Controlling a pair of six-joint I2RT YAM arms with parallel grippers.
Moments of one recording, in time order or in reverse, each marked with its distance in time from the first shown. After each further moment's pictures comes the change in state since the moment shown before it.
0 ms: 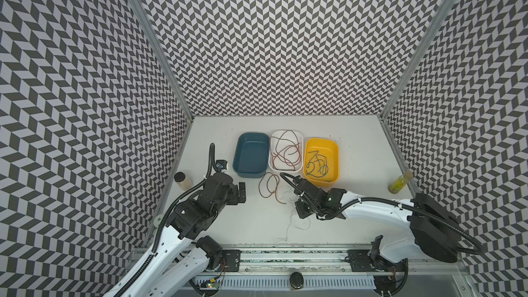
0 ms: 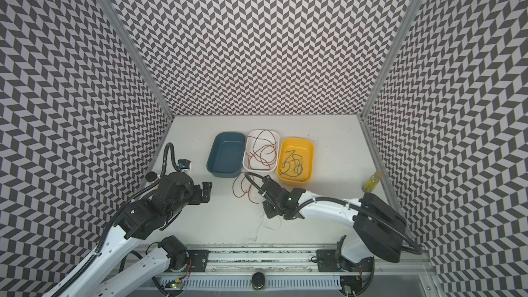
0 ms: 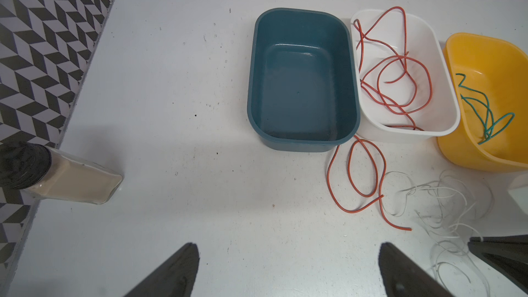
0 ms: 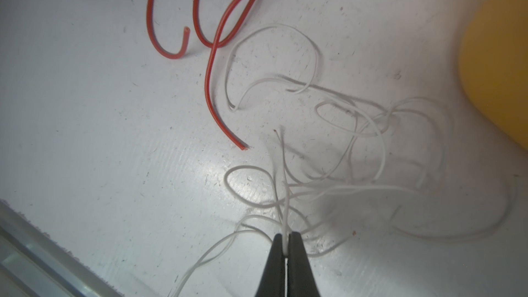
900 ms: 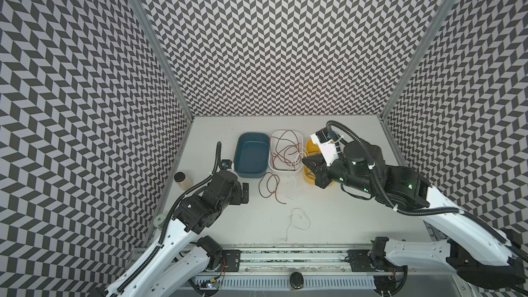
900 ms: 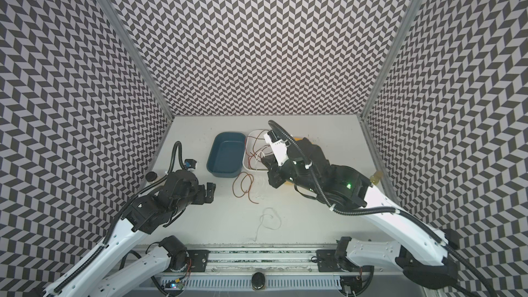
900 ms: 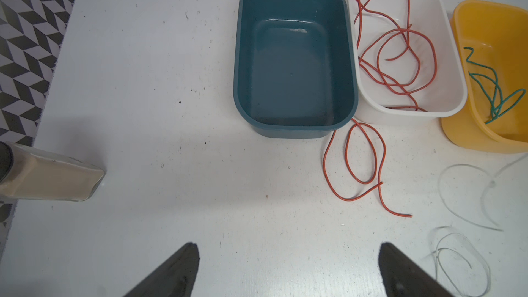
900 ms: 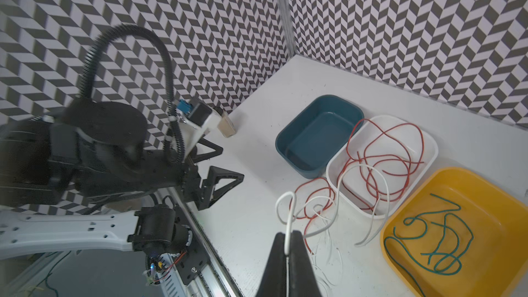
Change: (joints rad) left arm 0.000 0.056 0.000 0.000 0.045 0.004; right arm 0.000 -0.277 0.706 -0.330 -0.004 -0.247
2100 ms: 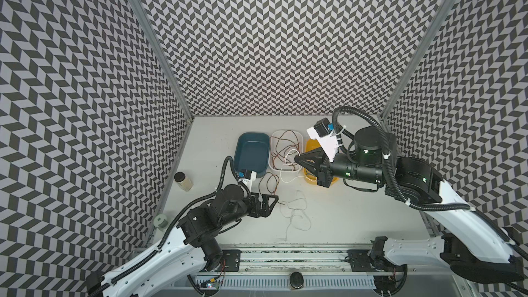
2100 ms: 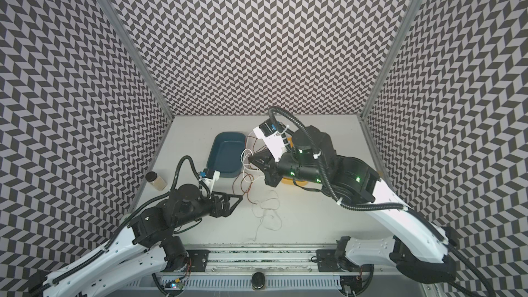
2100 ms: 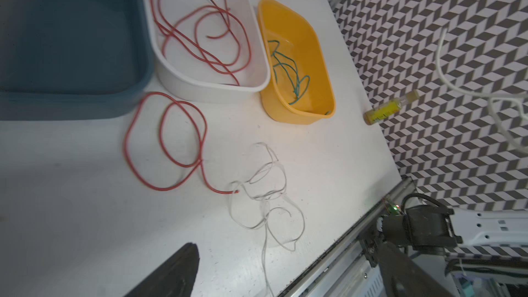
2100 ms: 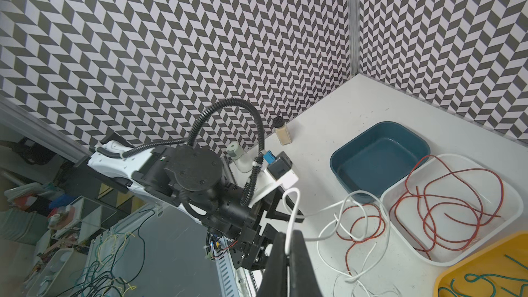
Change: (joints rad) left arm -0.288 -0.120 -0.113 0.304 0.236 -0.296; right arm -0.001 0.052 0.151 -0.012 -0.246 -0.048
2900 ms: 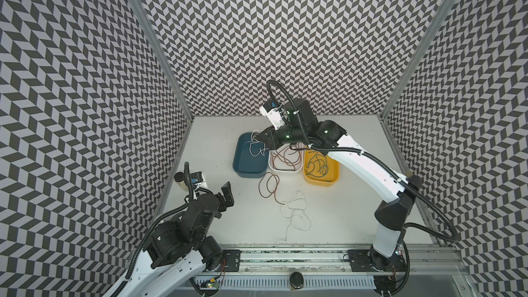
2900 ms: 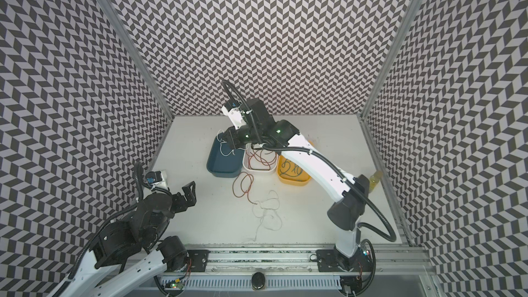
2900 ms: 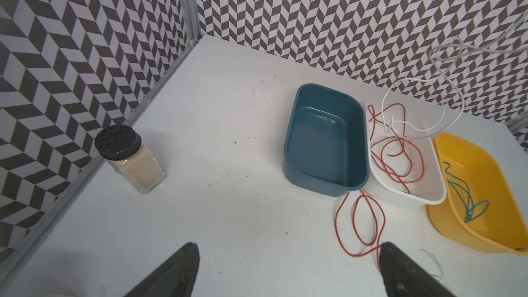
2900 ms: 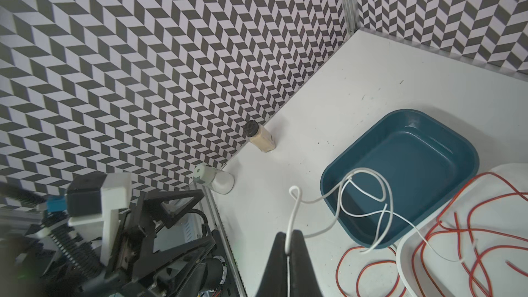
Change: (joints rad) left arm 0.087 -0.224 0.057 -0.395 -0.649 0.047; right arm -0.199 0.684 0.394 0.090 -0.244 0.061
